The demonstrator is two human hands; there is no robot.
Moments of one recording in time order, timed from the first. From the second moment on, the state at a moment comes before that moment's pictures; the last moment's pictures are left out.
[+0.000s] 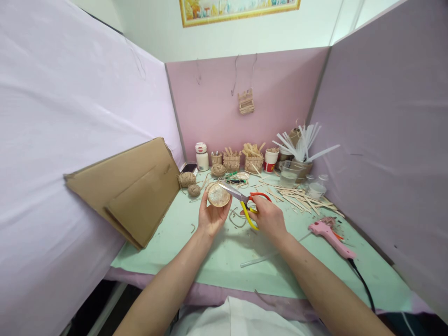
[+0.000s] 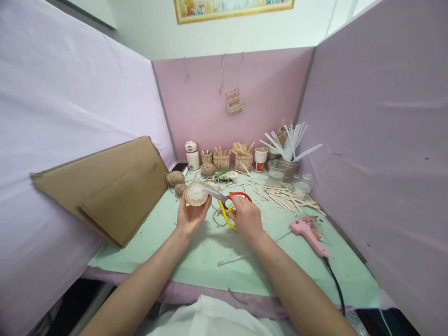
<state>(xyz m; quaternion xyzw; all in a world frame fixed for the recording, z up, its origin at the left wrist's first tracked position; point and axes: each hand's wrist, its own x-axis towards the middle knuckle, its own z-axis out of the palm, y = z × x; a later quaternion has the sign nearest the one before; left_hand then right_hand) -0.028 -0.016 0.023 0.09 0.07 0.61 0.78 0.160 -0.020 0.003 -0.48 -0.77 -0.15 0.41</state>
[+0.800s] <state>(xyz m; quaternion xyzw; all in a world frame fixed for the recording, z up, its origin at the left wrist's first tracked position) -0.033 -0.007 0.024 0.04 0.17 0.59 0.79 0.165 -0.018 0.003 -0.54 -0.77 -0.13 0.32</state>
